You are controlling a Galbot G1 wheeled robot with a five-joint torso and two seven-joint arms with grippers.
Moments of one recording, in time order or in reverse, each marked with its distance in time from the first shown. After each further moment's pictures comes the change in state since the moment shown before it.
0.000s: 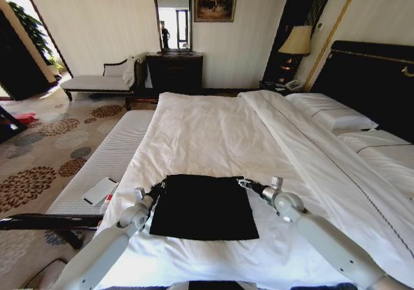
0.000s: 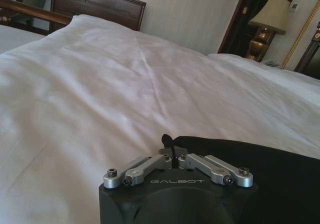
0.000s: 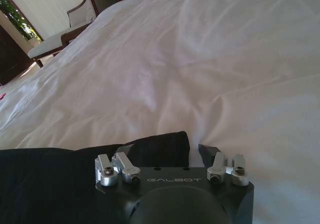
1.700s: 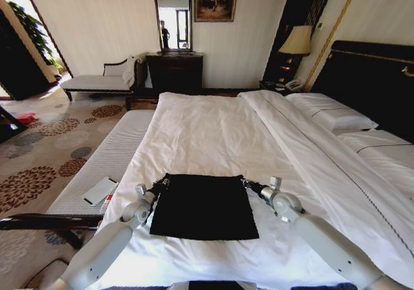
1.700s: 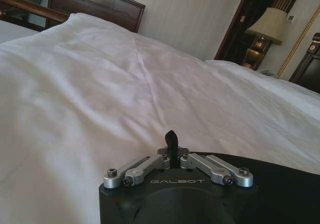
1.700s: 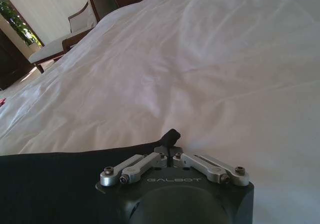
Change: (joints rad) left arm -0.071 -0.030 0.026 0.077 -0.048 -0.018 0.043; right arm -0.003 0.008 0.002 0.016 -0.006 0.019 0.017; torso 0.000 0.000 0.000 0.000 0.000
